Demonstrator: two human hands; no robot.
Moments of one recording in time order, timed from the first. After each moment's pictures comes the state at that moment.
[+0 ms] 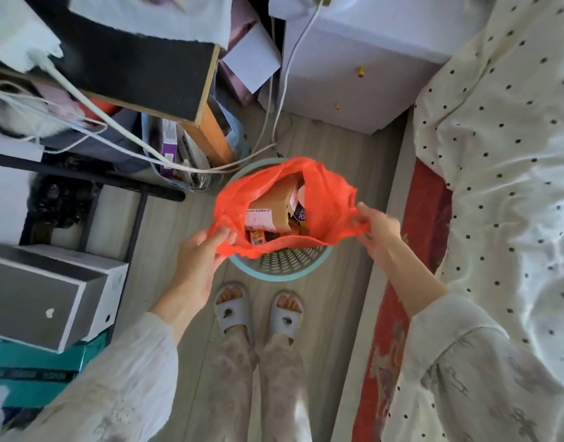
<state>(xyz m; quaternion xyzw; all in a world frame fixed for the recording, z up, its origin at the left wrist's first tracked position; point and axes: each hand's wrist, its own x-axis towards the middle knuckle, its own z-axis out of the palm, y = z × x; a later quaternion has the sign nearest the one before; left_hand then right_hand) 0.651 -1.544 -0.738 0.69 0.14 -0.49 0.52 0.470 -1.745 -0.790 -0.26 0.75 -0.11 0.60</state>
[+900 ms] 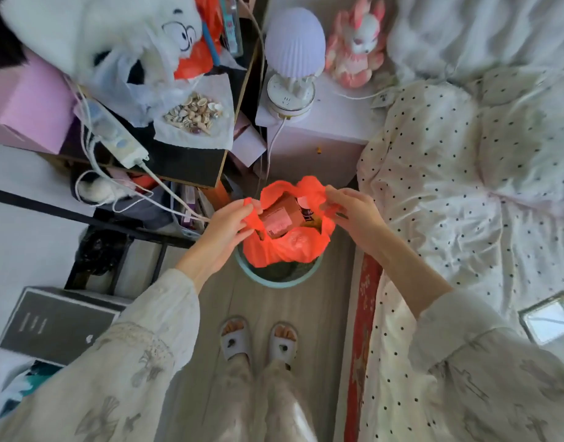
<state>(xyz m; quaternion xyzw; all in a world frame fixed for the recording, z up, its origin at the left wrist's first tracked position) 0.643 -1.602 -0.556 0.66 -0.07 -0.55 0.51 0.483 -1.745 -0.554 -0.49 0.53 -0.12 0.68</state>
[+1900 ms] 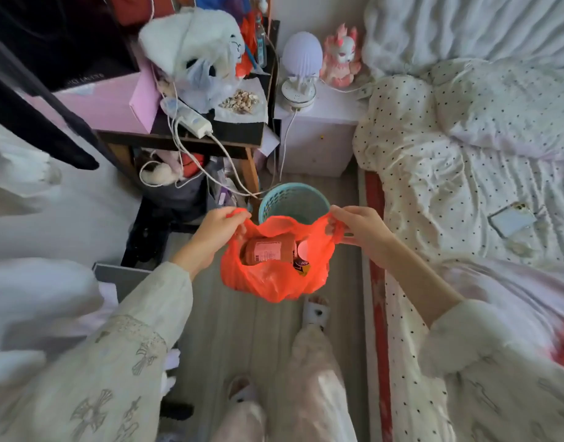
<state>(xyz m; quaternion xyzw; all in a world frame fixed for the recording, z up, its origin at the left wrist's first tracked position) 0.621 -1.341 -0.457 0.76 -0.23 -0.45 0.40 0.414 -1.456 -0.434 -0.56 0.53 -0.11 0.63</state>
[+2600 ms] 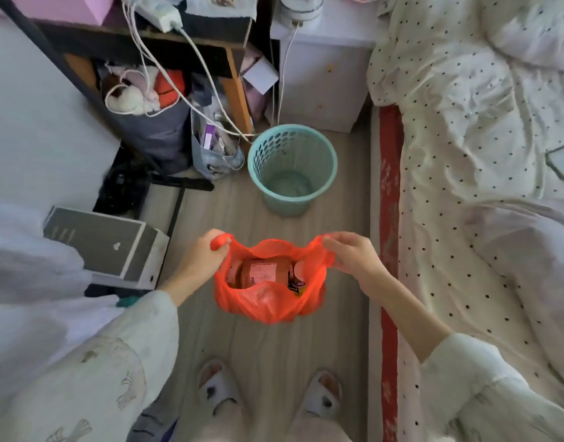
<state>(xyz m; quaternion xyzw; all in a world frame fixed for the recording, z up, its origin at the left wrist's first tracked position) 0.524 -1.244 -0.672 0.85 -0.29 -0.34 0.26 0.312 -1.375 -0.663 -0.55 0.55 -0.09 0.62</state>
